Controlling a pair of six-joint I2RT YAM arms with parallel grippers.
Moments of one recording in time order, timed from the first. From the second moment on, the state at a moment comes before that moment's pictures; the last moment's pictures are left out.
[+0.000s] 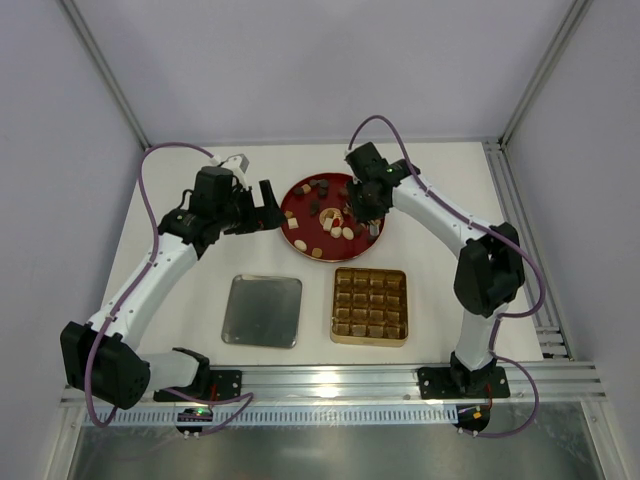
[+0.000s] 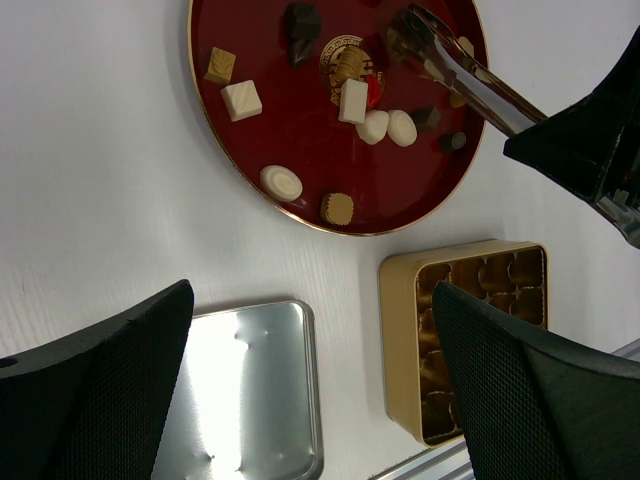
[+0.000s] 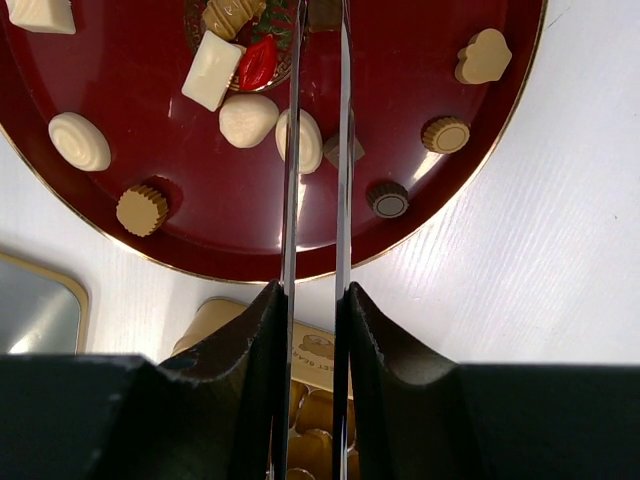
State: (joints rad) left arm -0.36 1.27 1.15 -0.55 0.15 -0.44; right arm 0.55 1.86 1.65 -0.86 0.10 0.27
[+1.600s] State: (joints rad) left arm -0.35 1.27 1.15 -0.55 0.15 -0.44; right arm 0.81 1.13 1.12 -1.02 0.00 0.51
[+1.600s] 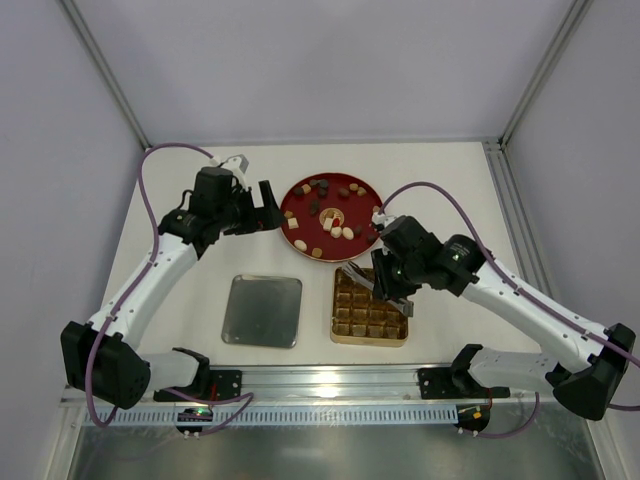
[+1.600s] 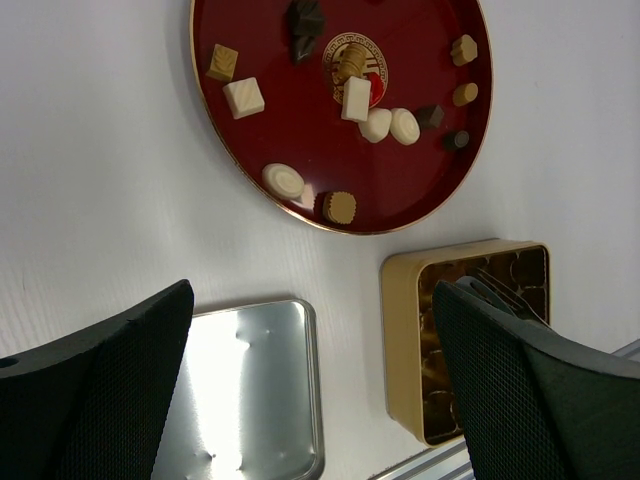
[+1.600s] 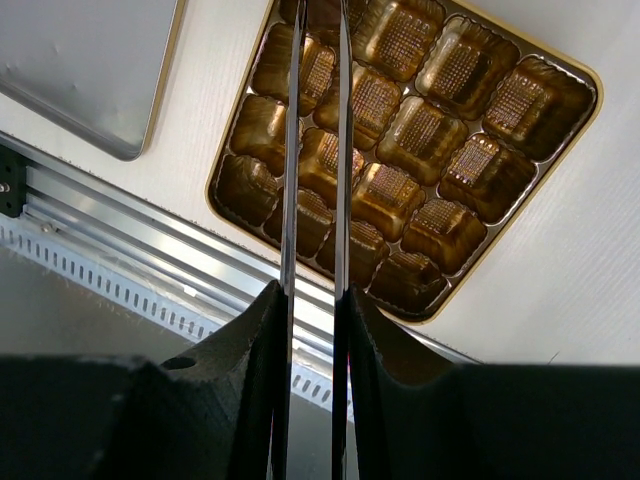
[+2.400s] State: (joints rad) left arm -0.35 1.28 1.15 -0.55 0.16 -0.44; right arm 0.85 1.15 1.10 -0.99 0.03 0.53
